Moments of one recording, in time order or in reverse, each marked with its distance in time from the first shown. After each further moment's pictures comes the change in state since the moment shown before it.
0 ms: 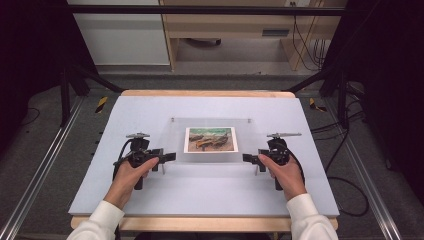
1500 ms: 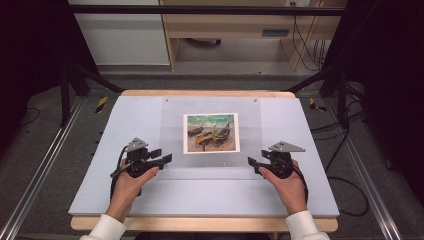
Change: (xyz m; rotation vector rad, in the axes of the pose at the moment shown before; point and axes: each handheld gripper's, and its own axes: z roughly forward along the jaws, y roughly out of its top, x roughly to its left) left arm -0.030 -0.021 -0.020 -0.126 0.164 0.159; right arm 0.024 -0.029 -0.022 -0.171 -0.182 -0.225
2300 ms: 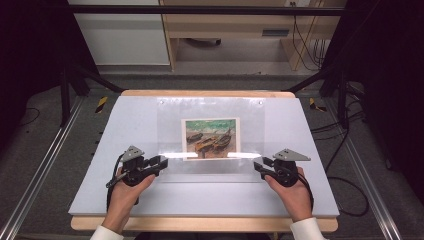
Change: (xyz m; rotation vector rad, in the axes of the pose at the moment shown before) left arm -0.010 -0.018 -0.016 -0.025 0.023 0.004; right arm 0.004 -0.015 -0.019 -0.002 -0.021 -0.033
